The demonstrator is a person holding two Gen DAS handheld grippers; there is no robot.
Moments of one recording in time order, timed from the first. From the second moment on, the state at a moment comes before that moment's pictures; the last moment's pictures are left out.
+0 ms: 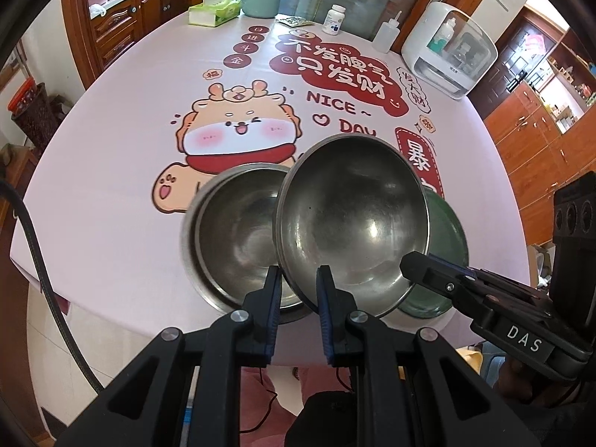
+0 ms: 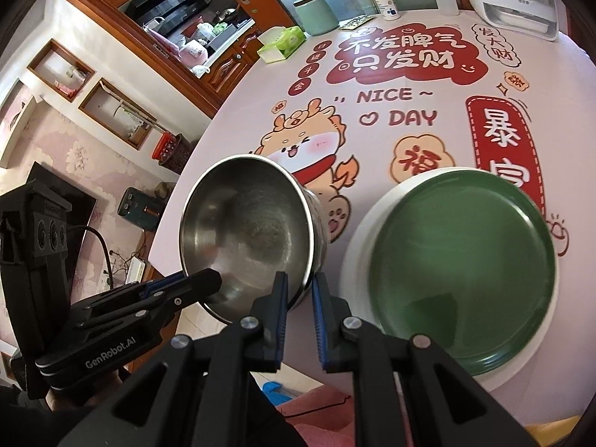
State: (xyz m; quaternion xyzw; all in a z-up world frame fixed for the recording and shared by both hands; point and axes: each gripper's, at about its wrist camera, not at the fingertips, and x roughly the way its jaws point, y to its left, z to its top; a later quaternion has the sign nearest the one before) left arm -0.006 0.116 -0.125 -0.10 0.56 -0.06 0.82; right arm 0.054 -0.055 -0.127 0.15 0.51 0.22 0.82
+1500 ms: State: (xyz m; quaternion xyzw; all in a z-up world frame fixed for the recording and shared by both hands) left arm 0.011 0.165 -0.148 -0.06 0.58 -0.12 0.80; right arm 0.041 -0.017 -0.143 0.22 0.49 0.16 0.83
